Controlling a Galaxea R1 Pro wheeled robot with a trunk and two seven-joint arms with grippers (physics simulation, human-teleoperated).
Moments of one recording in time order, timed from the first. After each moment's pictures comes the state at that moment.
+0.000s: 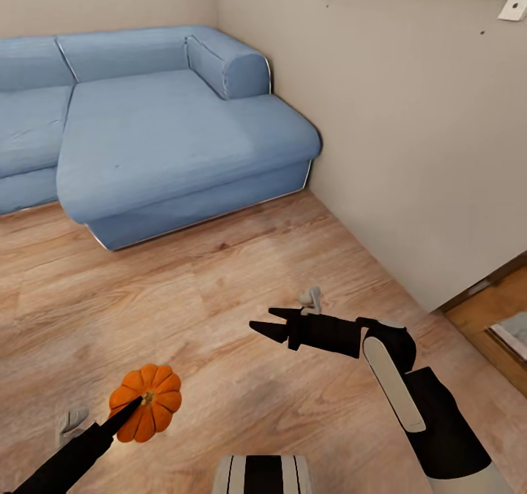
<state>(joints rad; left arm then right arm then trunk) 0.04 -0.03 0.62 -1.51 0.39 0.66 -0.88 -0.50 -0.09 0.26 -1.62 -0.56 0.83 0.66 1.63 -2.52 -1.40</state>
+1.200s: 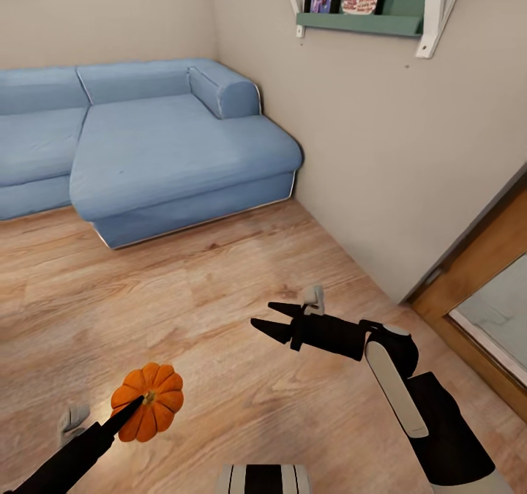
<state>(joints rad) 0.04 -0.03 0.61 -1.51 0.40 0.68 -0.88 -0.48 -0.10 0.26 -1.62 -0.56 0.71 0.73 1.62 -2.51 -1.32</state>
